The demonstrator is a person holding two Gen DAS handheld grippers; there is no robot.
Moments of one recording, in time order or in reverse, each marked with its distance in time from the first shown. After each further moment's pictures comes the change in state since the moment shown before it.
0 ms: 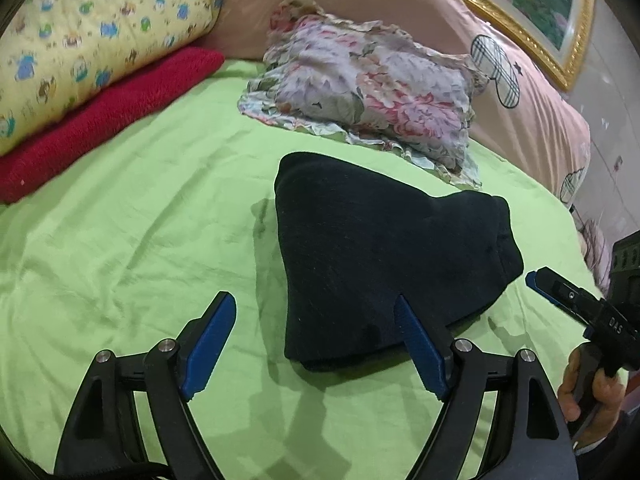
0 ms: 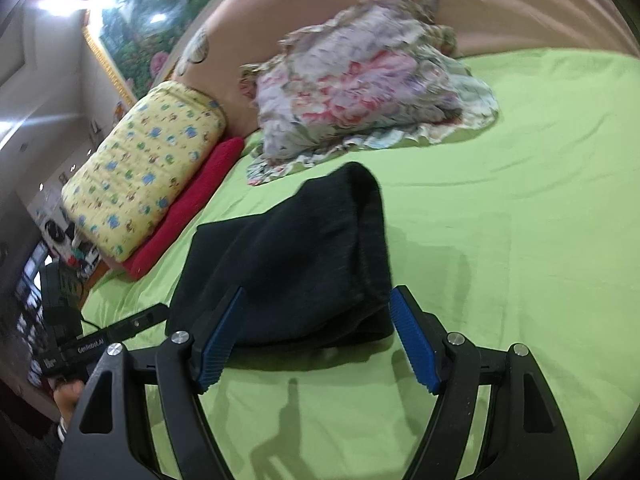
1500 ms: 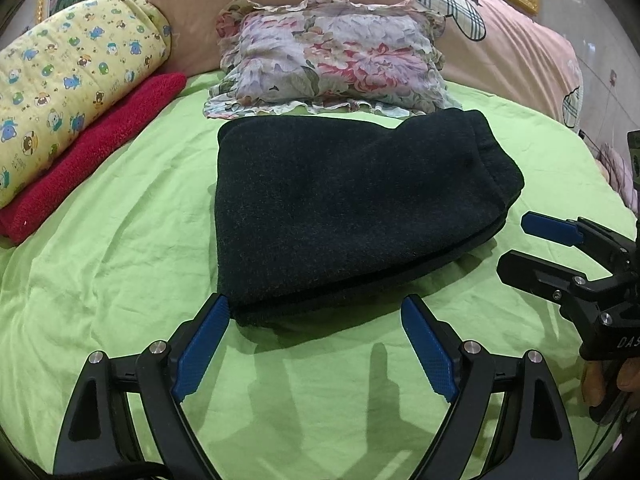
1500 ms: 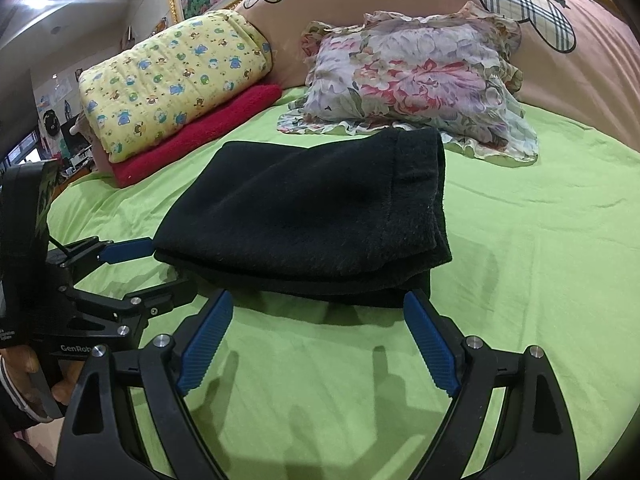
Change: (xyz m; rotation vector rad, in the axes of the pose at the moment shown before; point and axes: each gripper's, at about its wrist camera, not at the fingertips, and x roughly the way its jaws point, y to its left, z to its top) left arm 0.023 -0.056 -0.042 0.235 0.009 0.115; right arm 0.020 0.042 -0.040 -0.306 0.058 -0.089
